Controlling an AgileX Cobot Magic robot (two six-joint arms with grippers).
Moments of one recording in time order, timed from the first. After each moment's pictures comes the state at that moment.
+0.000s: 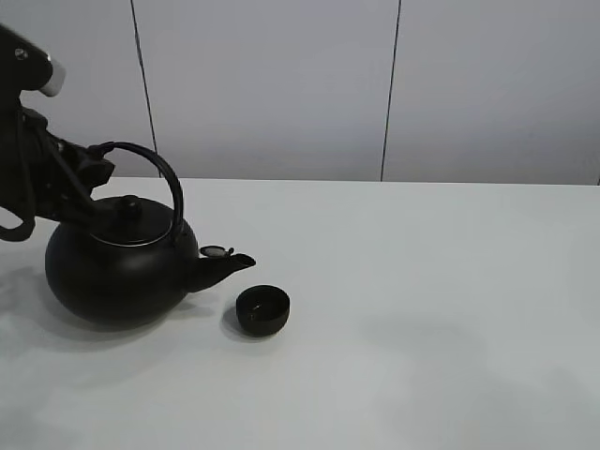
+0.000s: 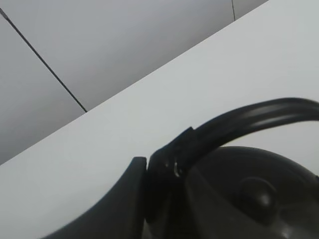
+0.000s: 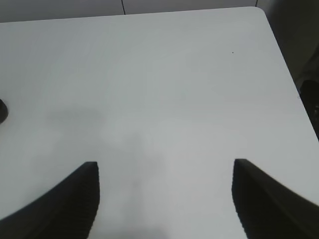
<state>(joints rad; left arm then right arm) -0.33 1.65 -0.56 0.05 -0.64 0.39 -0.01 -0.02 -0.47 -0.04 1.08 0.03</state>
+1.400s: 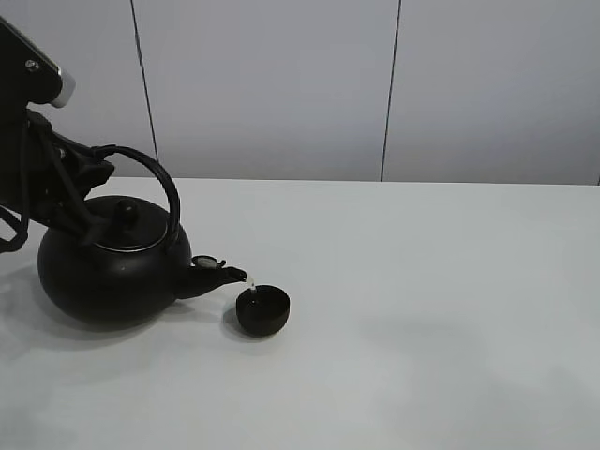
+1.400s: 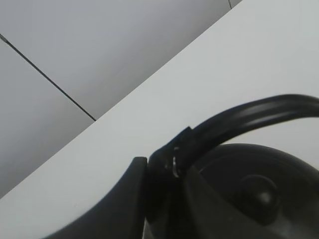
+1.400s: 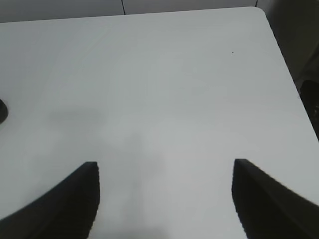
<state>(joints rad) -0.33 1.65 -0.56 0.05 -0.64 0.53 -0.01 -0.02 -0.47 -0.04 1.08 0.03</state>
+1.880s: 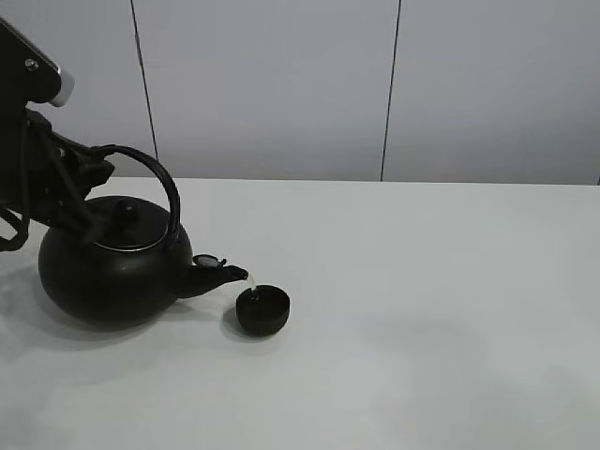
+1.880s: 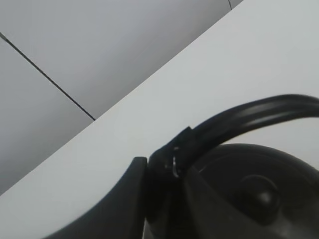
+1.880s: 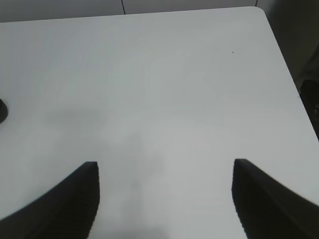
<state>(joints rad) -0.33 1.65 -0.56 0.05 -0.64 0.51 -0.01 -0.02 -0.47 -0.04 1.08 0.03</state>
